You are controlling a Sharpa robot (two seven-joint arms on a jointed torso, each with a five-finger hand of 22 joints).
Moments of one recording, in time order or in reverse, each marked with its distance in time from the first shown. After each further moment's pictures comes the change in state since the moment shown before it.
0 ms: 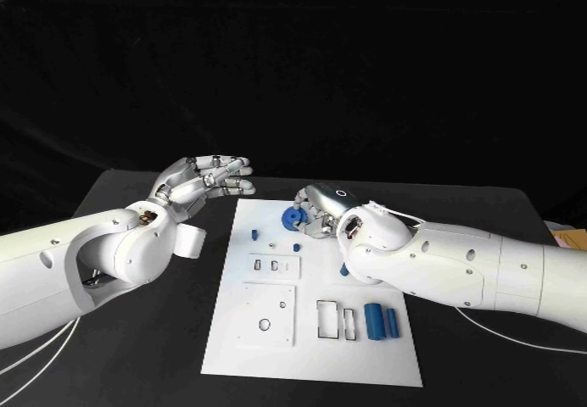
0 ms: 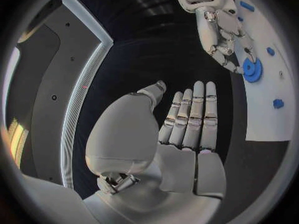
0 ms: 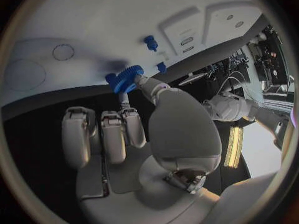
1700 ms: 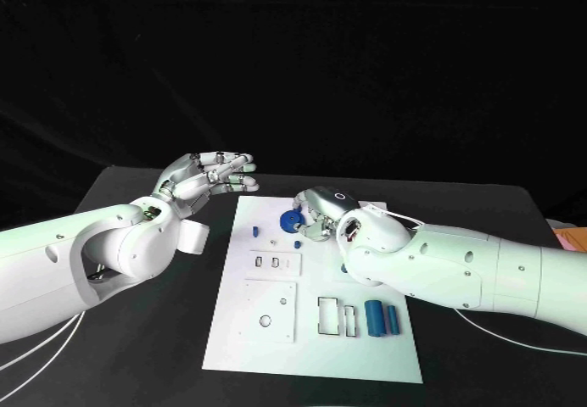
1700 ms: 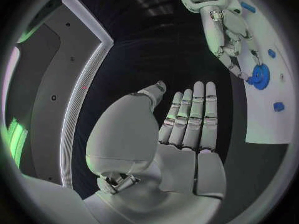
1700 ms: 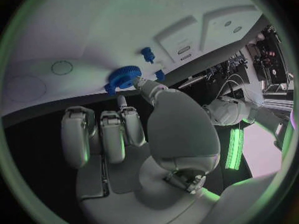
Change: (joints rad) left arm 0.000 0.007 0.000 -0.003 0.000 0.000 -0.004; left_hand 0.004 0.004 0.000 0.000 0.000 0.000 0.000 -0.004 0.001 0.000 0.000 0.000 0.000 -0.004 0.004 0.000 0.003 0.000 0.000 0.000 0.000 -0.002; right arm -0.016 0.007 -0.003 -0.004 0.000 0.026 0.000; right_hand -0.016 -0.016 -0.013 0.022 -0.009 -0.123 0.026 -0.111 -0.026 -0.018 0.025 -0.015 -0.001 -0.004 0.018 0.000 0.000 0.000 -0.004 0.011 -0.004 0.000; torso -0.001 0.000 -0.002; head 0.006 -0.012
